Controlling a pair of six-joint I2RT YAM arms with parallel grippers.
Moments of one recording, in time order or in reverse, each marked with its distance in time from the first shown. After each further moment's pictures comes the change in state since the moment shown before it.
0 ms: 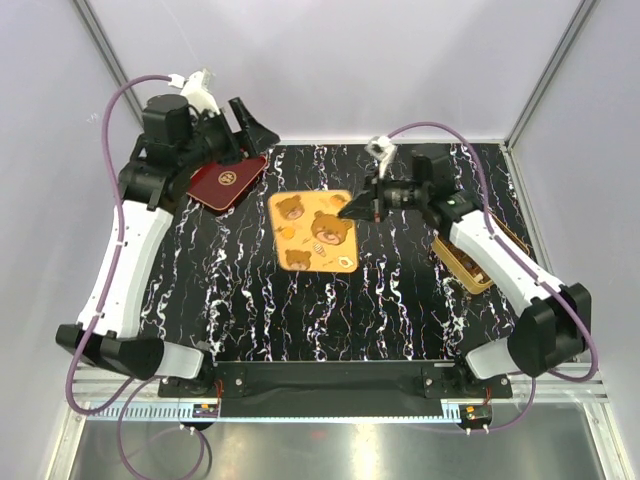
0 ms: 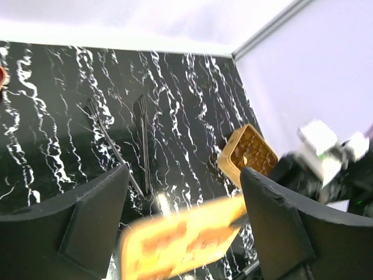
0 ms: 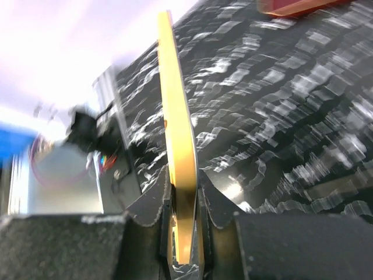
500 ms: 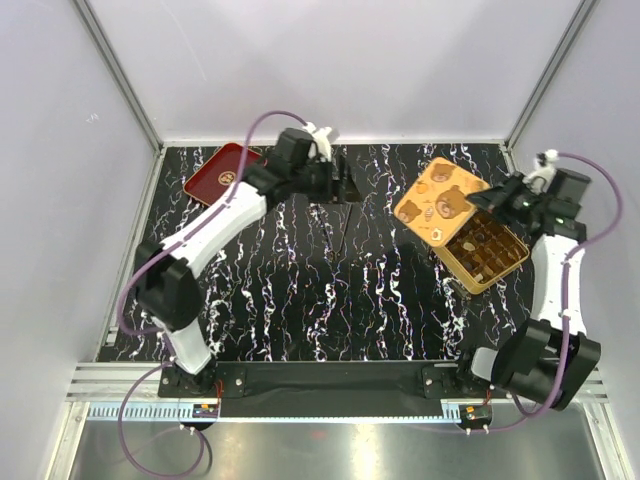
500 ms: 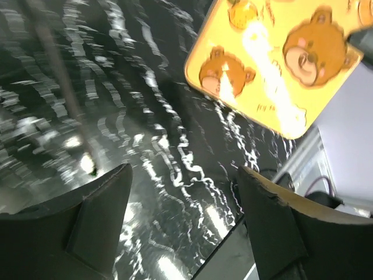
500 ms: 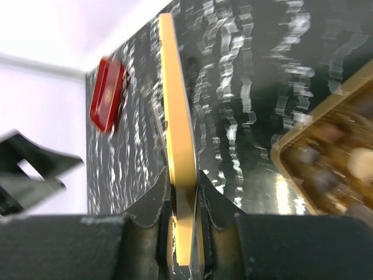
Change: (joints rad) left arm -0.327 0.364 -0.115 0.167 0.061 0.026; right arm -0.809 -0.193 -0.165 -0.203 0.153 0.285
